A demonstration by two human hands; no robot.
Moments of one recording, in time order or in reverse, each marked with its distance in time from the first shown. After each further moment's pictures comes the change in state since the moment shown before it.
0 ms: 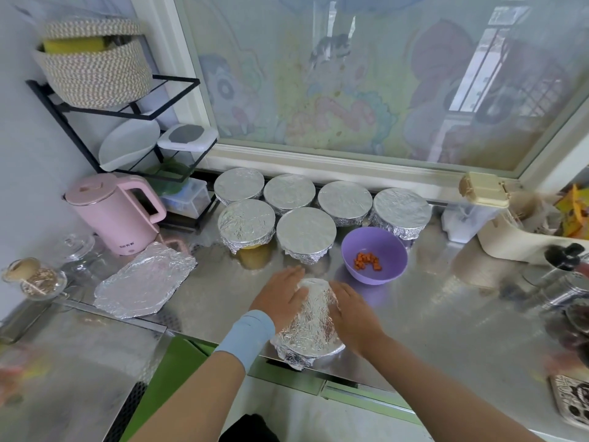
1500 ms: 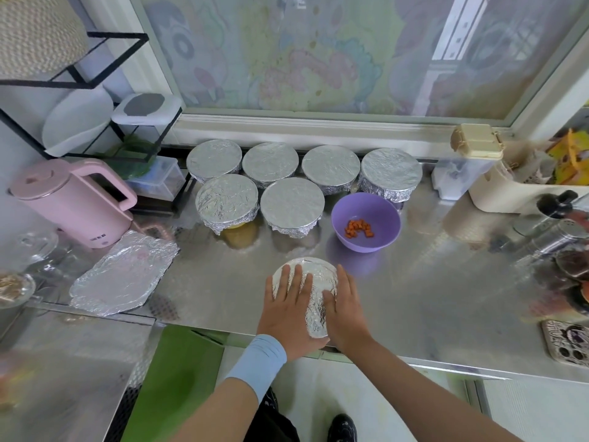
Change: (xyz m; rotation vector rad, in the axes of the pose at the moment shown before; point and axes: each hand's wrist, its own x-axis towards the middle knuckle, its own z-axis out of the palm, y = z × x) left_hand -0.038 0.006 0.067 0.565 -0.110 0.059; right_hand -0.035 -0.018 0.042 0.426 0.183 0.311
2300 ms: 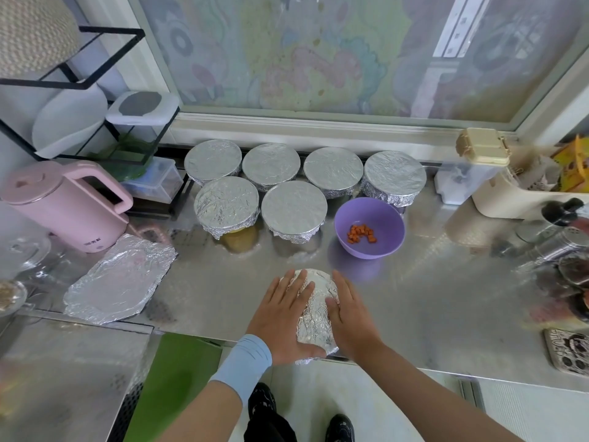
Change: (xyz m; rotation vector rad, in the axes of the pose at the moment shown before) left_hand 0.008 -0.039 -0.002 -0.089 0.014 0.243; right_hand 0.012 0.002 -0.009 -0.195 -0.074 -0.093
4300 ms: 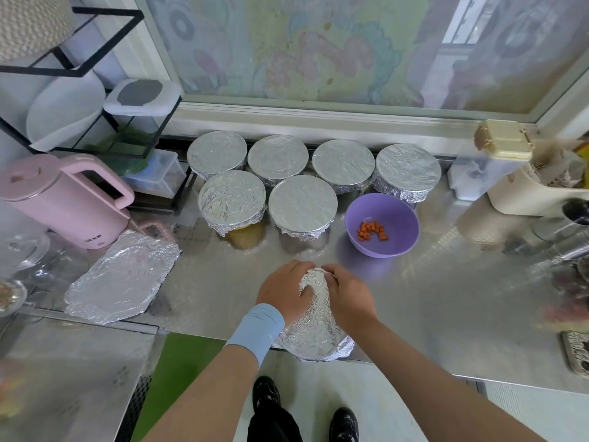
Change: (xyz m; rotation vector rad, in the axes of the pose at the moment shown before) left_hand 0.042 -0.027 -0.019 -0.372 0.110 -0.249; right_hand 0.046 -0.027 0.008 0.008 0.036 0.095
